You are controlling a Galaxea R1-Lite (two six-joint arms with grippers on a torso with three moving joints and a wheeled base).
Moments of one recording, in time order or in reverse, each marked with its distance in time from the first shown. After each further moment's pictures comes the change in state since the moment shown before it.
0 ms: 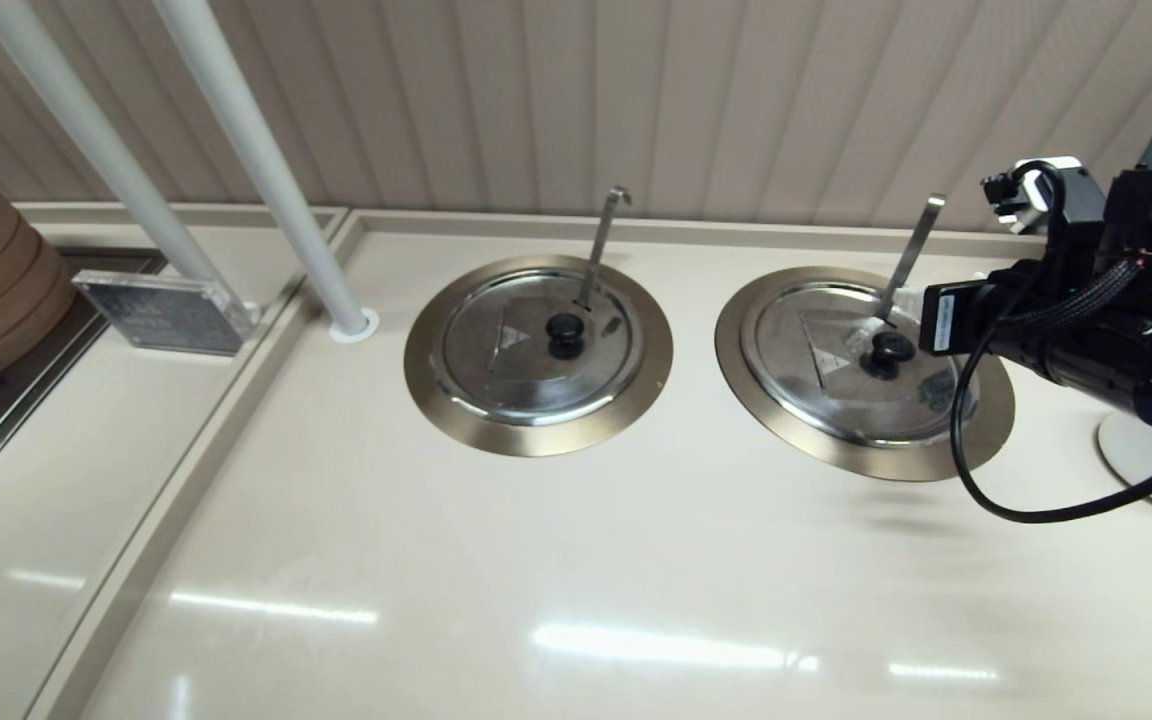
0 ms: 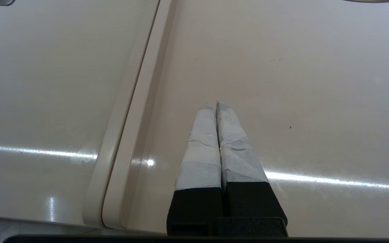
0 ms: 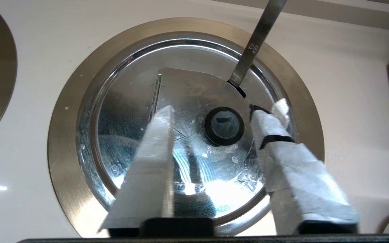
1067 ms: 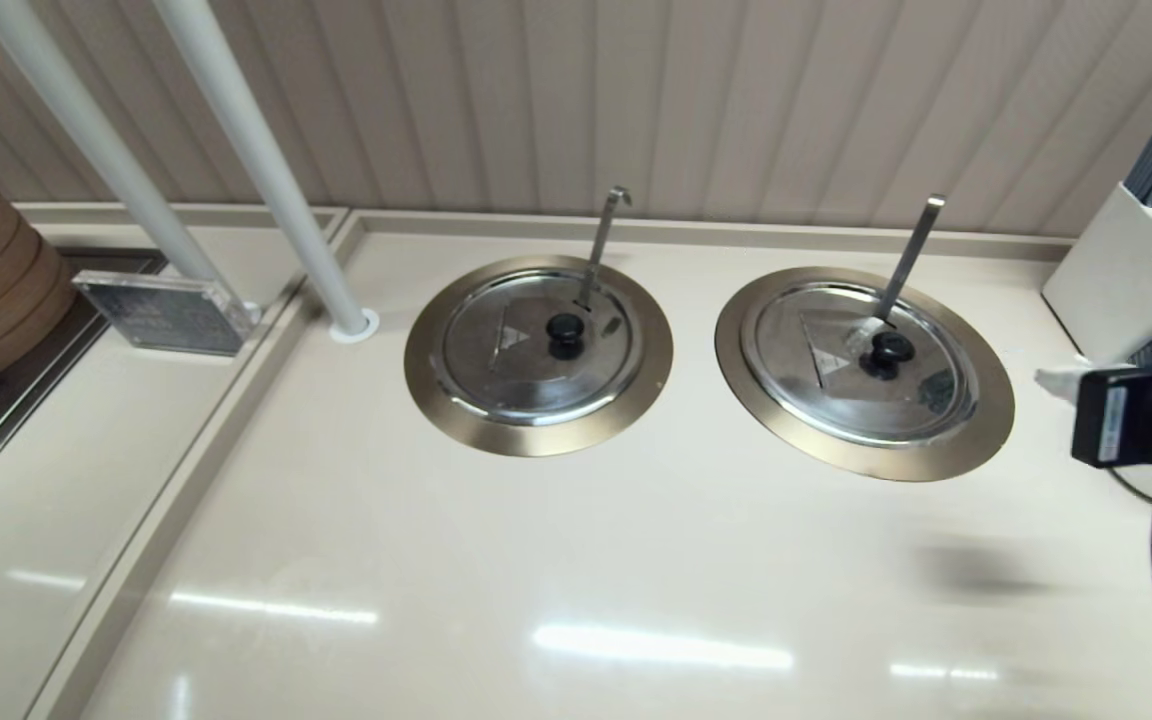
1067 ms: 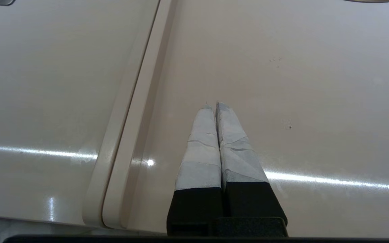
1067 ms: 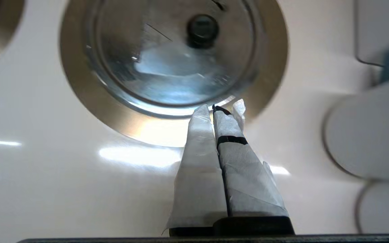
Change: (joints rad) left arm 0.000 0.000 0.000 0.000 0.000 0.000; right arm 0.018 -0.402 0.223 0.314 -0.032 0.050
